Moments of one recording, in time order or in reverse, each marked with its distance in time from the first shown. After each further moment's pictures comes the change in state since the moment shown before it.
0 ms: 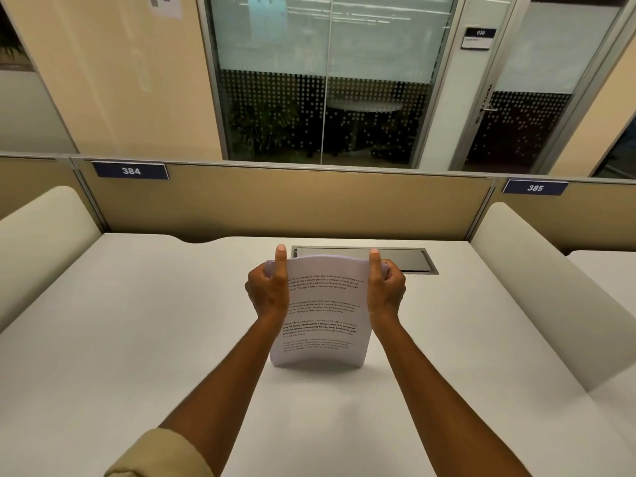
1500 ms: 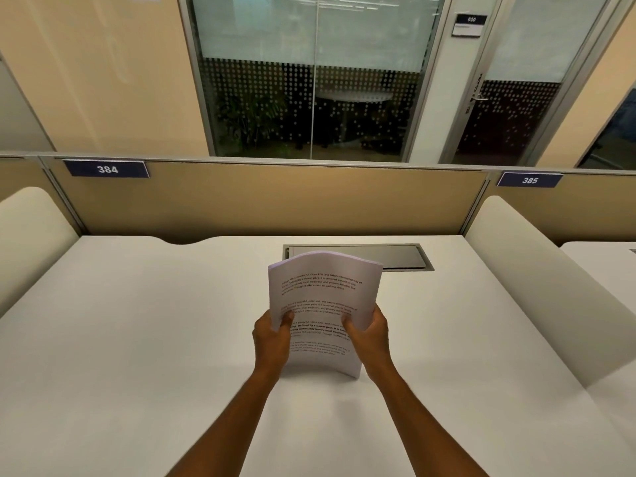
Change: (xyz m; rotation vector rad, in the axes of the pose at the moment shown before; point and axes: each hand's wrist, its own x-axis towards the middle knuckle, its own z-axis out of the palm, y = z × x) left_hand -0.029 -0.088 0.003 -0.119 -0.303 -0.123; right_hand -0.027 0.082 -0.008 -0.041 -0.287 0.152
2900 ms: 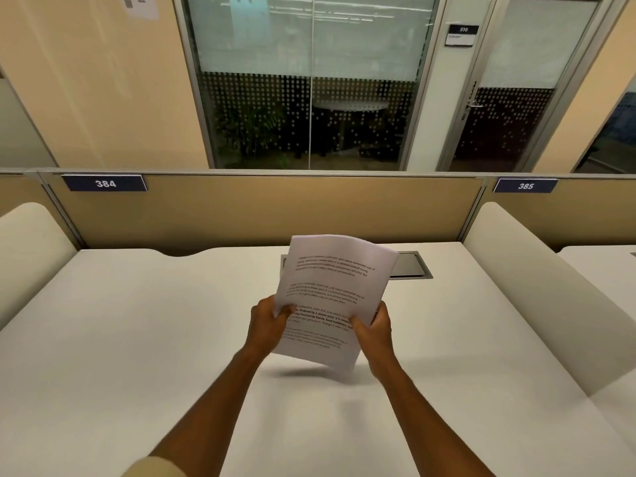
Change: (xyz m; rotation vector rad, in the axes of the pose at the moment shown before) left_hand 0.055 0.020 -0.007 0.321 -0.244 0.185; right_hand 0.027 -0.006 -0.009 0.110 0.000 0.025
